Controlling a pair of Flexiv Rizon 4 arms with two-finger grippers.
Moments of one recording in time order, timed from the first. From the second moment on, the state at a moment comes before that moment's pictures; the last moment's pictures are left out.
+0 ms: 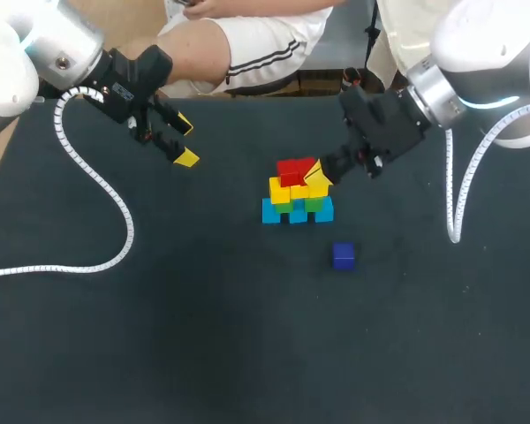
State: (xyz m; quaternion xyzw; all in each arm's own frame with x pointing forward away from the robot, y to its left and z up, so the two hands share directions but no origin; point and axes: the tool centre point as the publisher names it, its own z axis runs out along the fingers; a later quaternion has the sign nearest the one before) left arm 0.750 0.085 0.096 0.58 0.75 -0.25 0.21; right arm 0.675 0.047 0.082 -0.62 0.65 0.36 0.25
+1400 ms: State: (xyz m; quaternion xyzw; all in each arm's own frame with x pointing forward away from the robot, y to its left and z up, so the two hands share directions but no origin) left arm 0.750 0.085 0.096 0.58 0.75 -0.25 0.21; right arm 0.594 0.005 0.115 -0.58 0.68 0.36 0.28
